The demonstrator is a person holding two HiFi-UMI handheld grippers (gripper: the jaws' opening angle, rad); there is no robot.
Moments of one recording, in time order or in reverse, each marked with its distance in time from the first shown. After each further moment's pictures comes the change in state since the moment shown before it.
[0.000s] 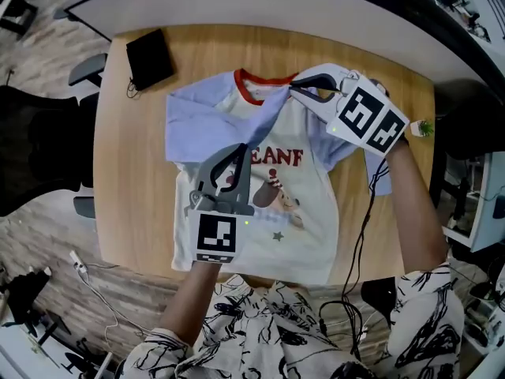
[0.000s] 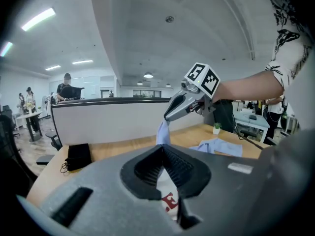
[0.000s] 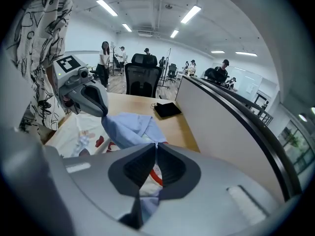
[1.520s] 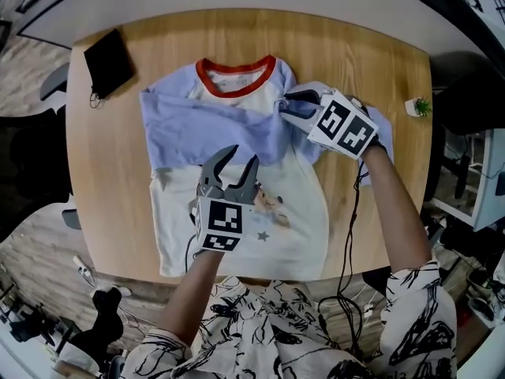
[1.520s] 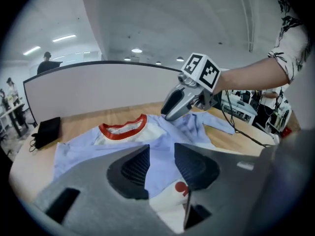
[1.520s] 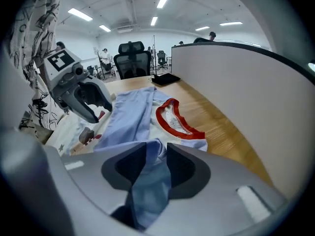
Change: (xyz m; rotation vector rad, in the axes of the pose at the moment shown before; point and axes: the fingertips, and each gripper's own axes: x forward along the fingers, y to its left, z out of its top) left arm 0.076 -0.067 -0.101 -0.002 0.269 -0.163; right arm 0.046 0.038 -0.154 0.264 0.107 0.076
